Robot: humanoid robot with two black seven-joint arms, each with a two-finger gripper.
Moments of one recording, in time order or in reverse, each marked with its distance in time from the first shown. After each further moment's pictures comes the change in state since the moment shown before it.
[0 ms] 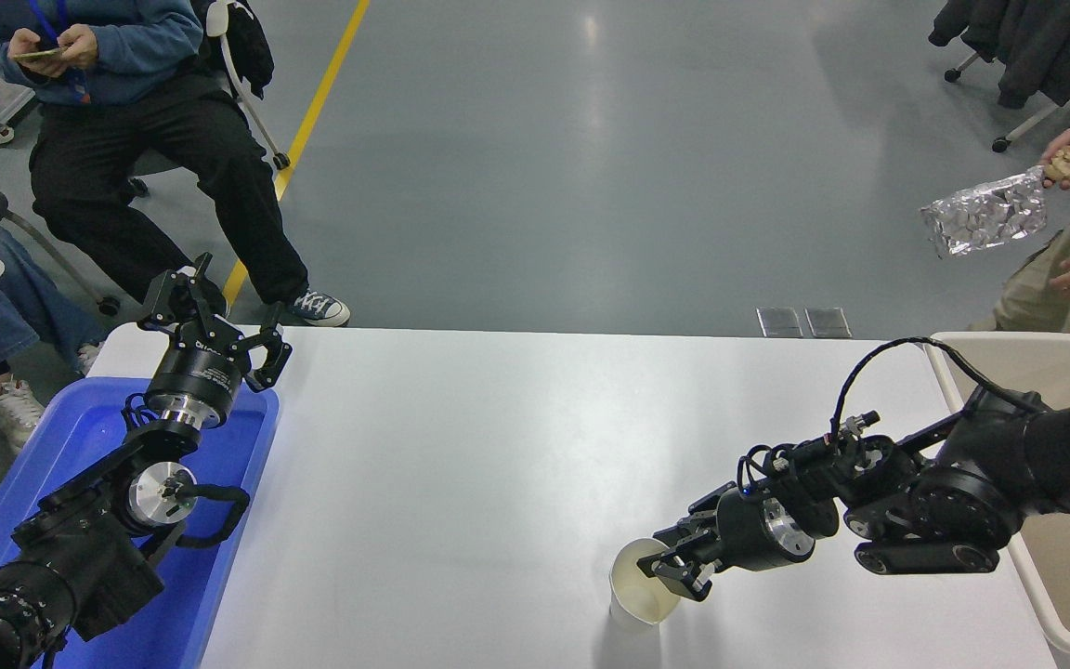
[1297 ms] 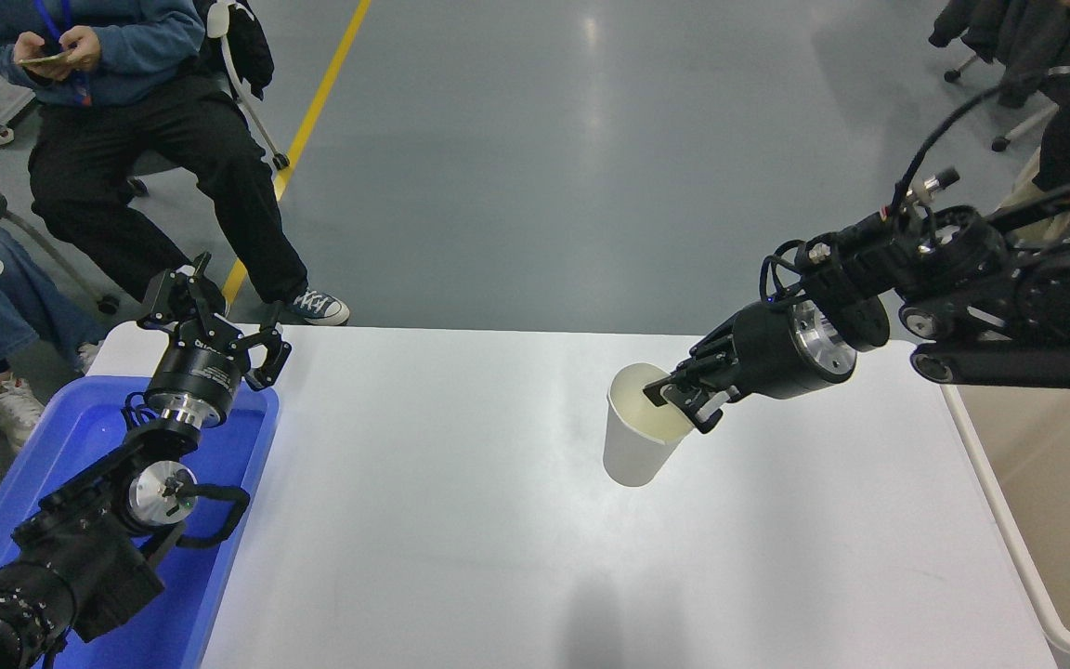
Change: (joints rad) left arm 0.000 0.000 0.000 0.000 0.000 0.001 0.000; right arm 0.686 -0.129 -0.077 0.298 0.202 0.198 0.041
